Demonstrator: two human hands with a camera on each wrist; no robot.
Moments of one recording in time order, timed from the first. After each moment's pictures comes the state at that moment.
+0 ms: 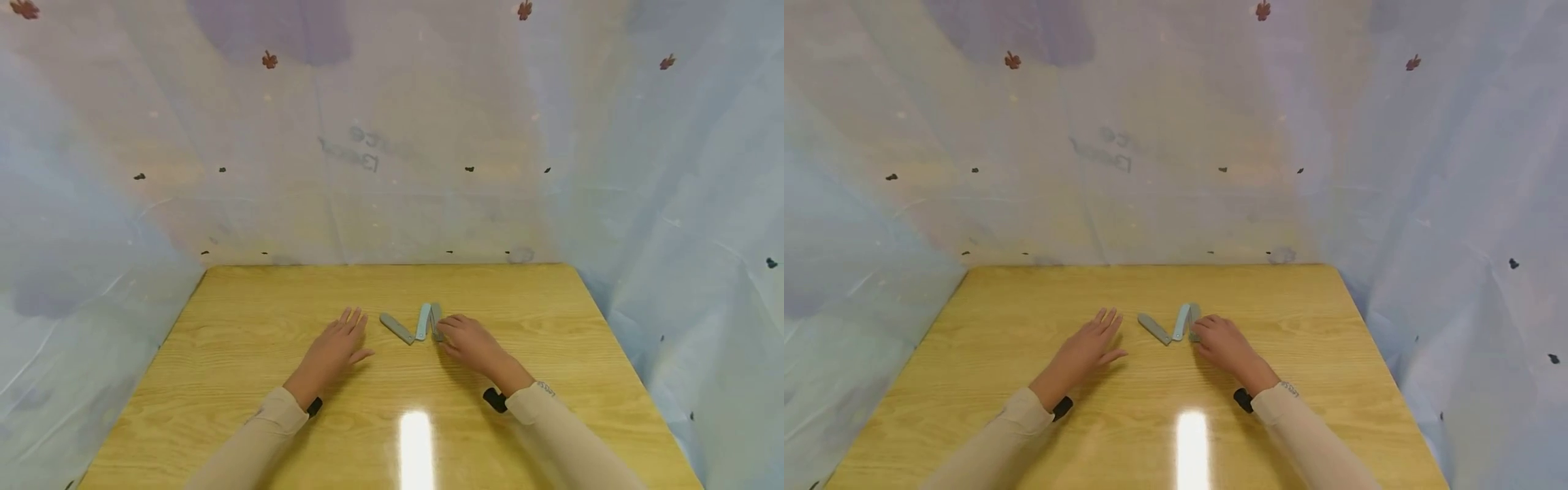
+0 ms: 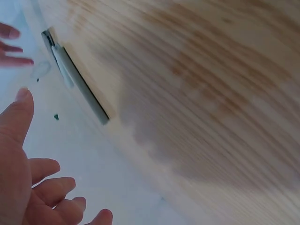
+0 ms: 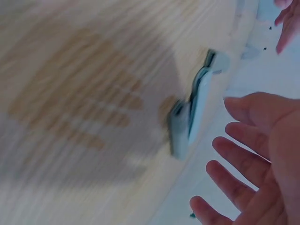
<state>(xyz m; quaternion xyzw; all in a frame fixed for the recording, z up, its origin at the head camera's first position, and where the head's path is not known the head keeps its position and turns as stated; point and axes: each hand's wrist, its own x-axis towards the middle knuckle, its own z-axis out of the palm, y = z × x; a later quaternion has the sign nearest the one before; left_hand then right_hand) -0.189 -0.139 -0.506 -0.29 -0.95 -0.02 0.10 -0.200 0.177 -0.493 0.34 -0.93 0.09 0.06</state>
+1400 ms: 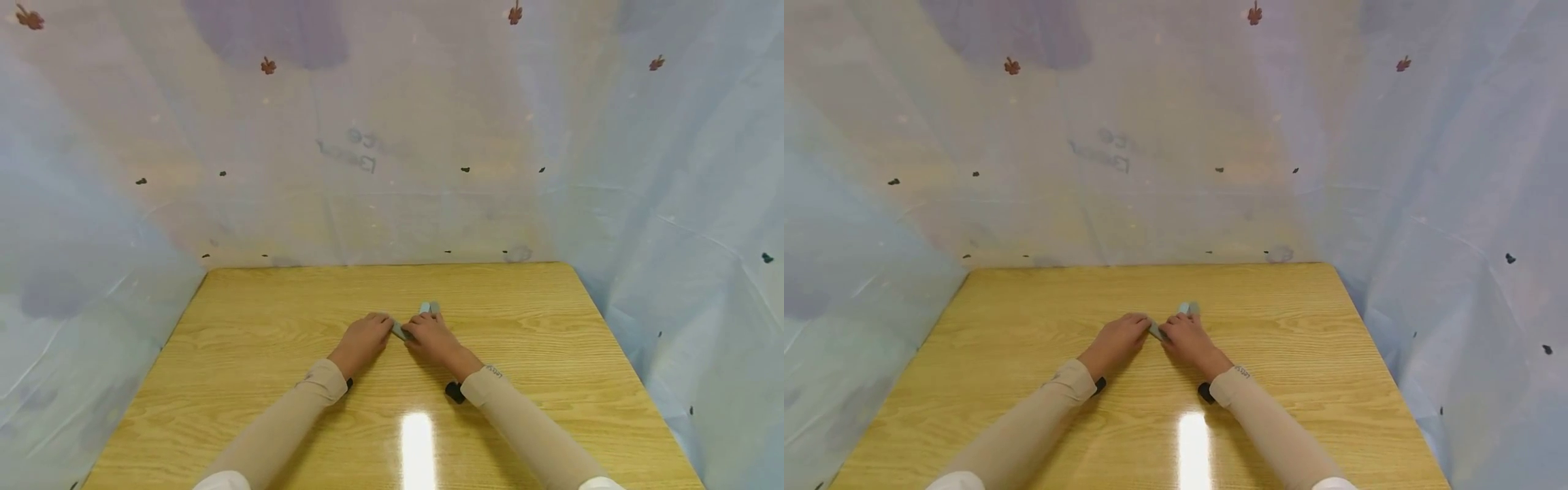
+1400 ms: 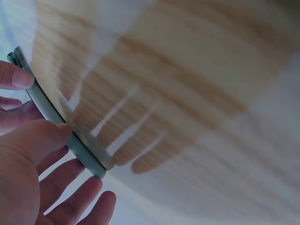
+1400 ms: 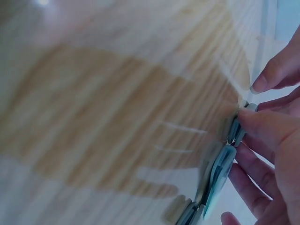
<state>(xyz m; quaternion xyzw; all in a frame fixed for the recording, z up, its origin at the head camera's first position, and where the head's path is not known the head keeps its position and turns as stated) -0.224 -0.086 -0.526 -0.34 -0.93 -0.01 0.14 -0.227 0.115 -0.526 0.33 -0.94 0.08 0.04</state>
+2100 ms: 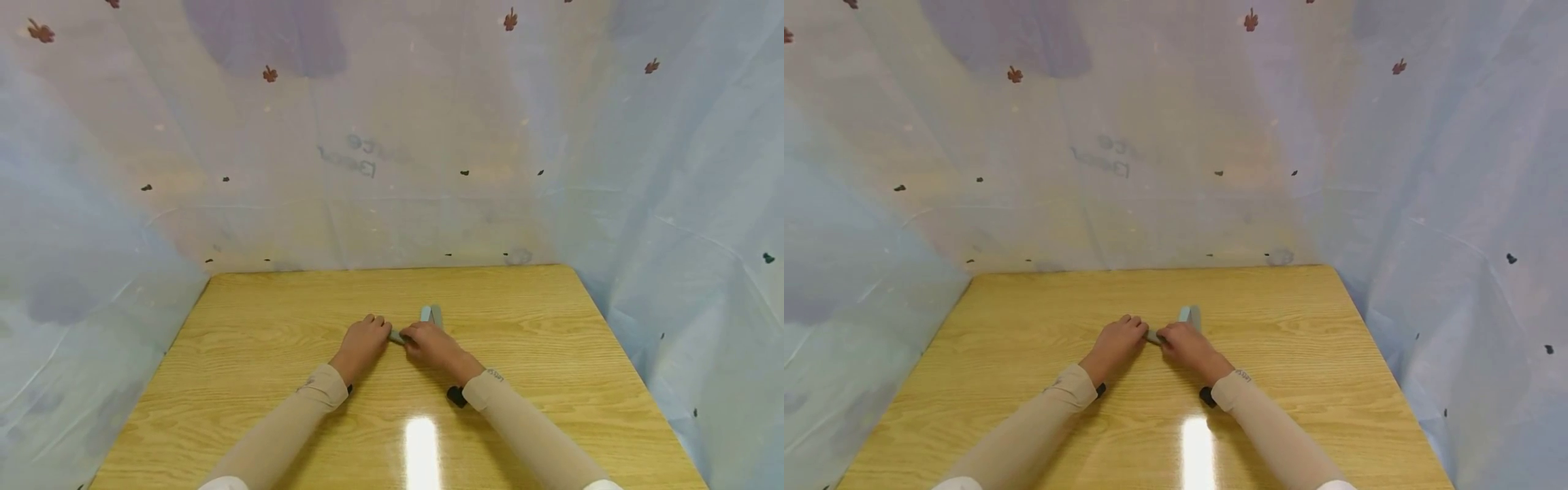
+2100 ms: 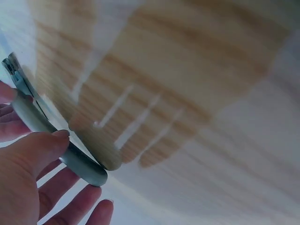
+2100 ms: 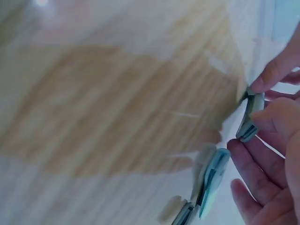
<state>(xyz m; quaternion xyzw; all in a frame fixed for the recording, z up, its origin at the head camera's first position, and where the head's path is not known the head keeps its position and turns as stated) -0.222 -0.087 -0.530 -0.32 -0.93 0.05 0.16 -0.227 0.113 -0.527 0.40 -0.90 0.17 0.05</state>
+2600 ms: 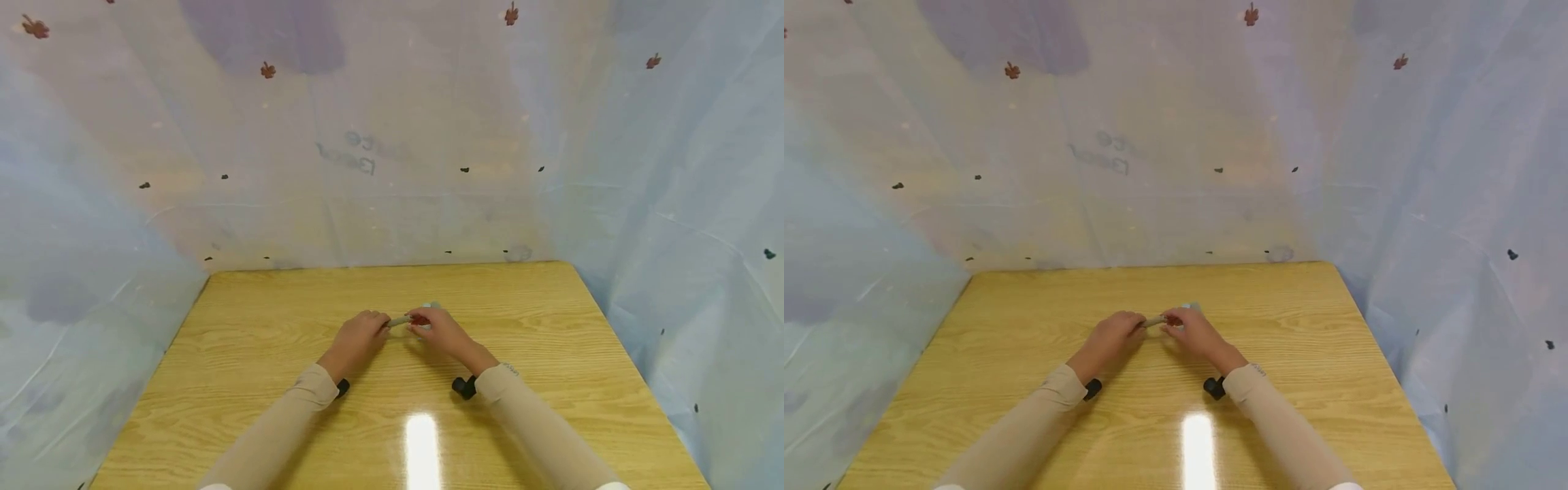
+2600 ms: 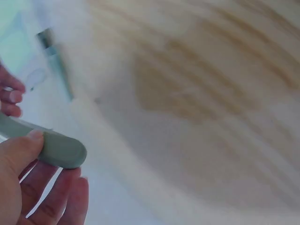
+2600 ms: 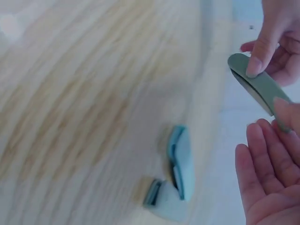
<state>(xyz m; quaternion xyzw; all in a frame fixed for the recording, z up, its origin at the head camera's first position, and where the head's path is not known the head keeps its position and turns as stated) -0.222 -0.096 -0.515 -0.32 -0.93 -0.13 0.15 -0.228 0.126 -0.504 0.27 -0.88 0.40 -0.03</state>
